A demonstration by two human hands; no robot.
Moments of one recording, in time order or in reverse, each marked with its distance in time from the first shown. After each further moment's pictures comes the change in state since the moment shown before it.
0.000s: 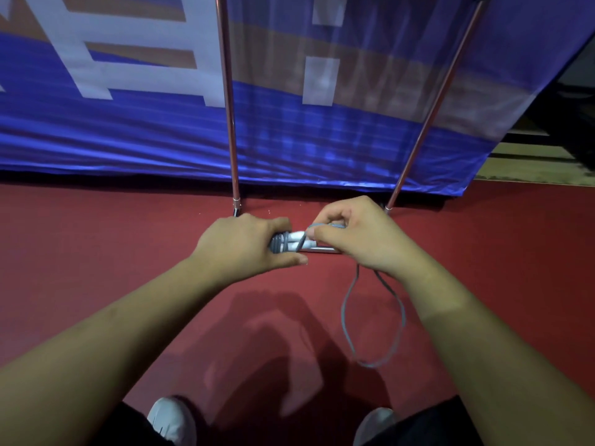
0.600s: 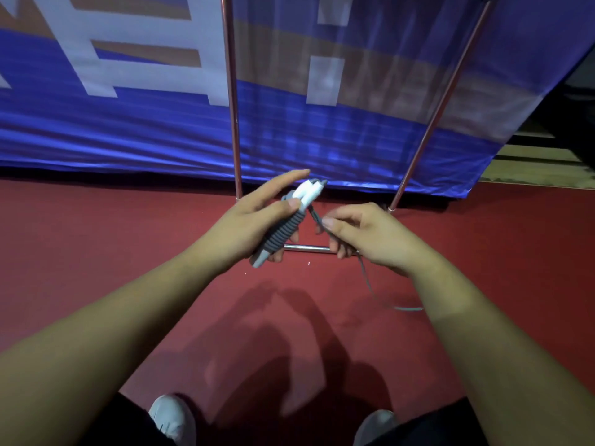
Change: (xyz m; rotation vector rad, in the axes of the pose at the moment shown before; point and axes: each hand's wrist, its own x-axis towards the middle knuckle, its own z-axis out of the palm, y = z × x) left_hand 0.005 0.006 -0.019 -1.378 -0.043 -0.026; right_hand 0.010 0.028 -0.006 0.092 -0.115 0.041
